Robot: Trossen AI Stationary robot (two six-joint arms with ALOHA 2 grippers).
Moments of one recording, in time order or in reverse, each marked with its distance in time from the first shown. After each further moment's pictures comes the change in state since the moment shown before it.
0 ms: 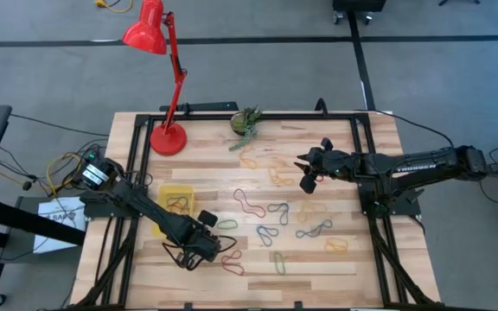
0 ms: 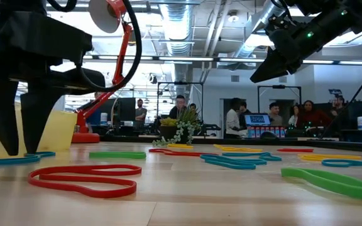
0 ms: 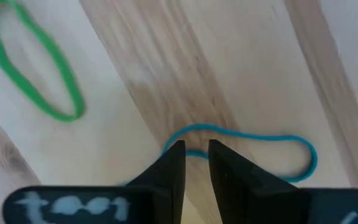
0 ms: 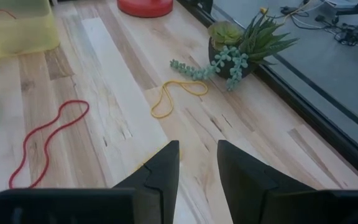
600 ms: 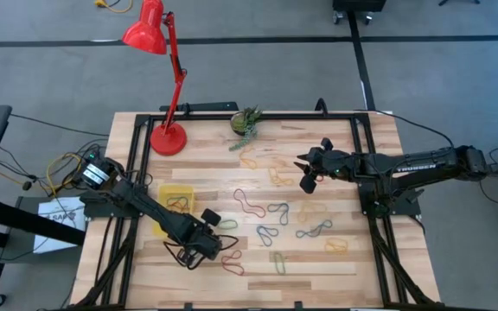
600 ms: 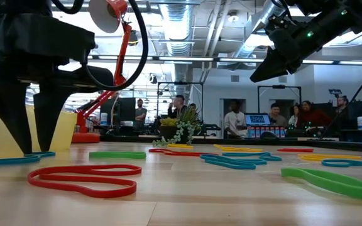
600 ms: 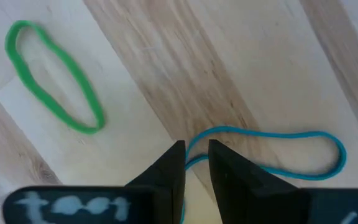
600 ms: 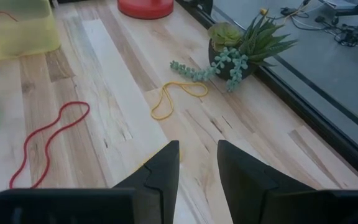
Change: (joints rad) left arm 0.018 0.000 0.000 0.007 -0.036 0.121; right arm 0.000 0.000 0.000 0.002 0.000 0.000
